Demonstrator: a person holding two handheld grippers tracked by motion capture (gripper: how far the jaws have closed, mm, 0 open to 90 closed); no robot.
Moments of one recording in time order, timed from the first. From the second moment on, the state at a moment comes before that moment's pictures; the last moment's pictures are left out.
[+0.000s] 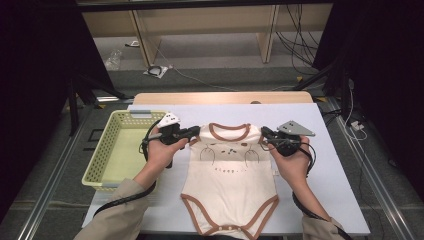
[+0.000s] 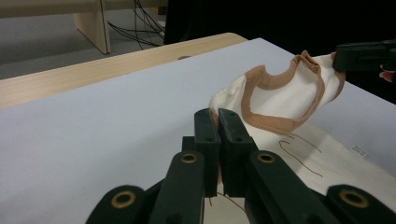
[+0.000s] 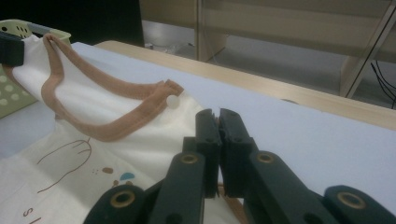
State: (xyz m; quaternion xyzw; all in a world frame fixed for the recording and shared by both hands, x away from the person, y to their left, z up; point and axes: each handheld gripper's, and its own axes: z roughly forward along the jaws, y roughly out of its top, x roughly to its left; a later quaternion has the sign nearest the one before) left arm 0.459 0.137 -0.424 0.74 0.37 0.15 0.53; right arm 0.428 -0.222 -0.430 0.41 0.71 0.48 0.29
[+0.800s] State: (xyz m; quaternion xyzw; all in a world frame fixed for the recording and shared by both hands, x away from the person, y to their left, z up) left arm 0.451 0.138 -0.425 0.75 0.37 0.14 0.53; right arm 0.419 -0.224 -0.430 0.41 0.72 0.48 0.28
